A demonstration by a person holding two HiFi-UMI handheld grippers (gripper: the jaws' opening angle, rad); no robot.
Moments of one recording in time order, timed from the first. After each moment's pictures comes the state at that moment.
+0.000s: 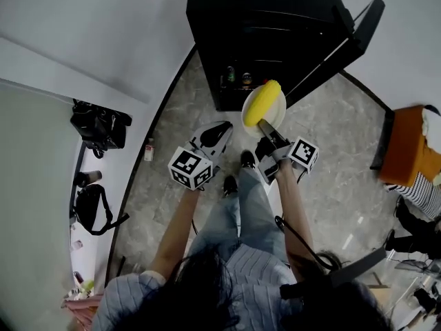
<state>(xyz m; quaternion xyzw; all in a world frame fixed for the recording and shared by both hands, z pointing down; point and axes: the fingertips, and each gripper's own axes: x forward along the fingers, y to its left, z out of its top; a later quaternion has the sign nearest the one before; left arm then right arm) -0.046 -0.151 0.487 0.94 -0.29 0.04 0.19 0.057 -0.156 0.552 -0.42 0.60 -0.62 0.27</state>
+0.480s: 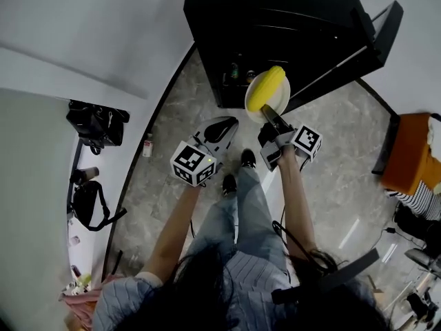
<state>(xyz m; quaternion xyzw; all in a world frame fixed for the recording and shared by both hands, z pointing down) -0.028 -0.187 0.513 0.94 -0.28 0.05 0.18 0.071 -0.225 0.583 -0.42 0.61 -0.62 0.26</state>
